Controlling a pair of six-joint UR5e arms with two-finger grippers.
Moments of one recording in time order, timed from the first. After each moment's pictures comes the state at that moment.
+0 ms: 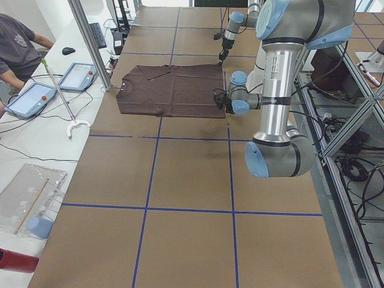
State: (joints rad) left arm -0.17 -1.66 -2.04 -2.06 -1.66 -1.91; right arm 0.10 -1.59 2.12 -1.06 1.38 1.99
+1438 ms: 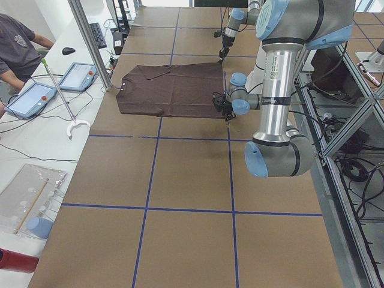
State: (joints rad) left arm -0.18 -1.67 -2.02 -1.96 -1.60 -1.85; right arm 0.11 -1.61 2.16 -1.06 1.39 1.99
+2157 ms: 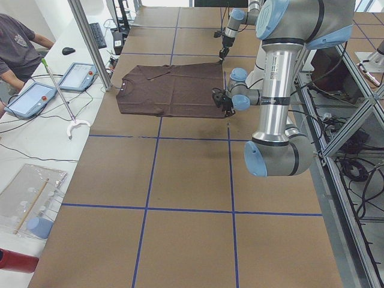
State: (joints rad) left arm -0.17 -1.68 -2.04 -1.91 -1.59 -1.84; right arm 0.10 -1.61 2.15 -1.06 1.39 1.99
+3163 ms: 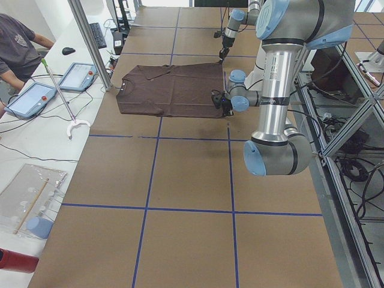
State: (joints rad) left arm -0.18 -1.70 -2.02 -1.90 -1.59 -1.84; right arm 0.10 -1.61 2.15 -1.07 1.39 1.99
